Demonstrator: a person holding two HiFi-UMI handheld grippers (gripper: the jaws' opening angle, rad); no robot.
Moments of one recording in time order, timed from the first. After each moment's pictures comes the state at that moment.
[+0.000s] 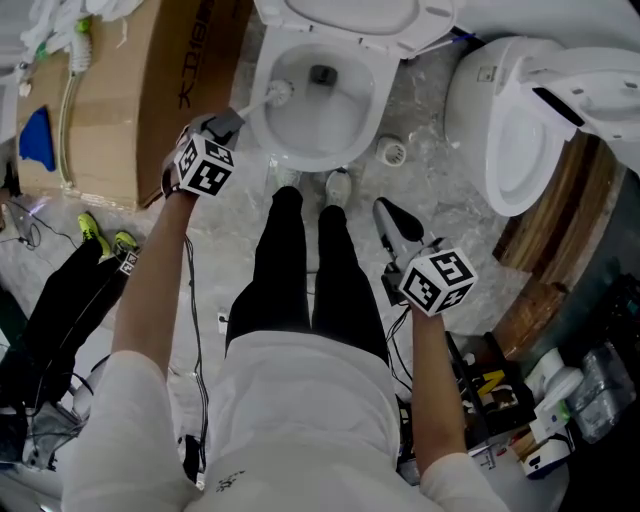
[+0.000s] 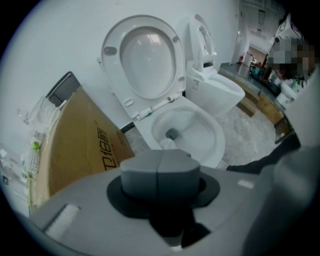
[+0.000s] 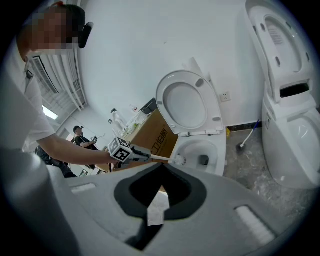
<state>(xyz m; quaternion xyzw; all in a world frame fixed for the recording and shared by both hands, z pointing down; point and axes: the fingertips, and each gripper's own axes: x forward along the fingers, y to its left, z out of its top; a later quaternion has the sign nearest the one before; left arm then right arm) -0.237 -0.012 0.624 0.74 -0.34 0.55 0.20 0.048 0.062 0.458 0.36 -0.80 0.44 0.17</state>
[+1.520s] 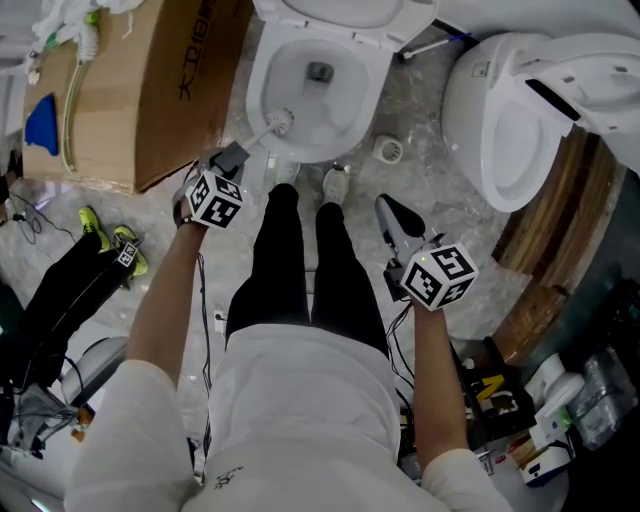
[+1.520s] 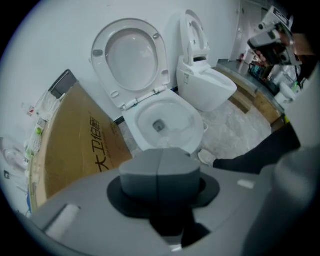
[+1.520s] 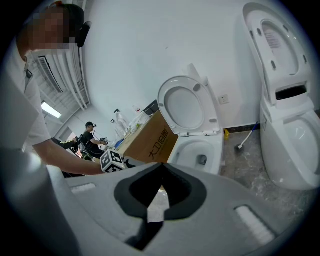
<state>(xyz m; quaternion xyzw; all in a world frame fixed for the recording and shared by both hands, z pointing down) -0.205 0.096 0.622 0.72 -0.34 0.56 0.22 0.079 0.089 0.446 0.36 -0.81 0.43 0.16</state>
